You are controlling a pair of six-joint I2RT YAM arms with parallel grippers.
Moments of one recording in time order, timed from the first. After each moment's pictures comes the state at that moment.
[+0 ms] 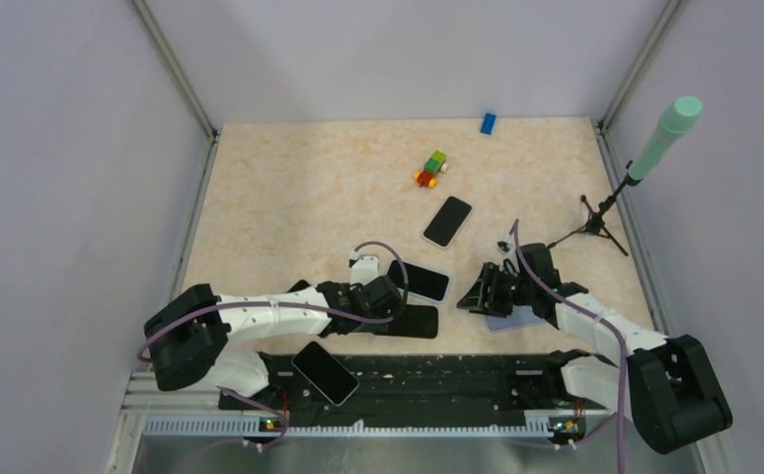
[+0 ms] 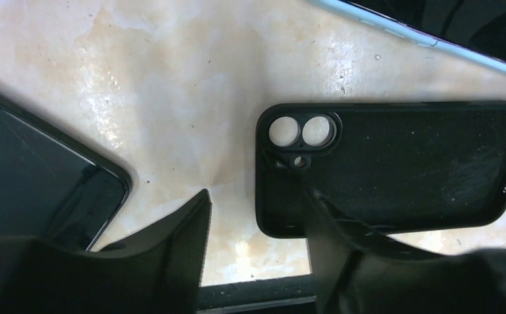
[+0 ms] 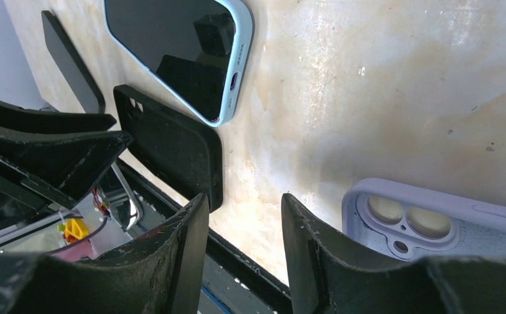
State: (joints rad) left arm -1.09 1.40 0.70 -0.48 -0.39 -0.98; right arm 0.33 1.08 0.35 -0.14 -0.52 0.66
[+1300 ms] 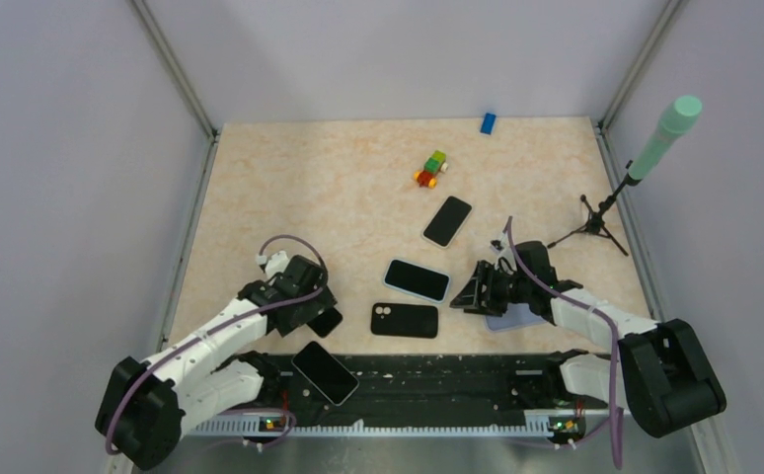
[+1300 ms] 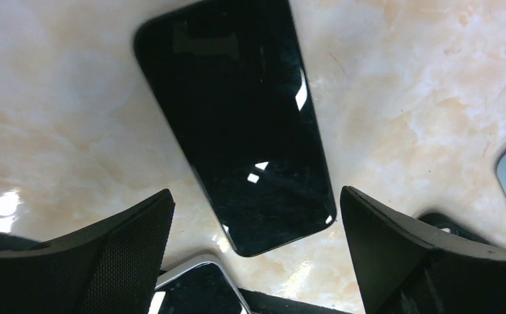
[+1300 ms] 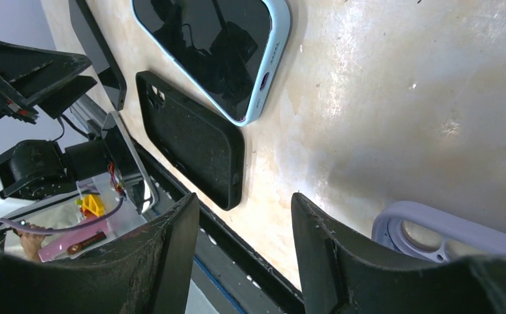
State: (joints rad) left arm -0.57 0.95 0.50 -0.70 -0.32 -1.07; right arm 0.33 1.15 0.35 -0.05 -0.62 0.66
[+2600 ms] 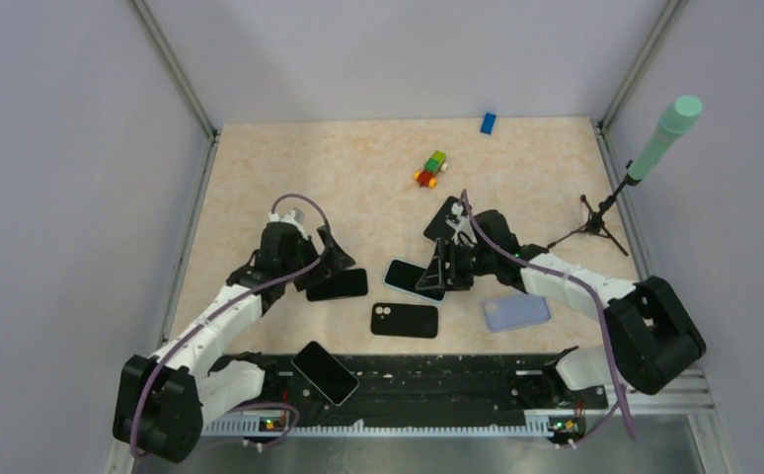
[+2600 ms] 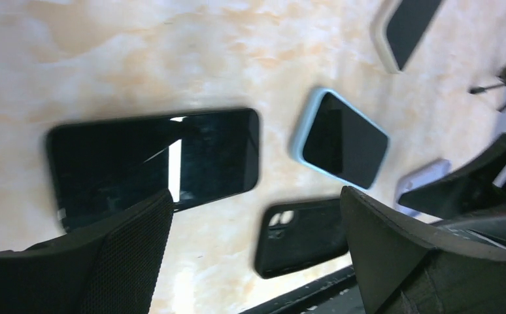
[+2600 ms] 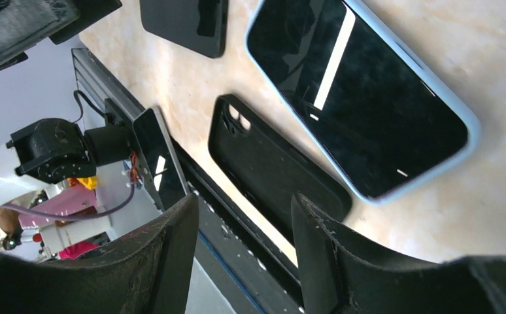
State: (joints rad) left arm -0.35 1.05 0.56 -0.21 0.23 -0.76; right arm 0.55 1.32 0.65 -0.13 -0.57 0.65
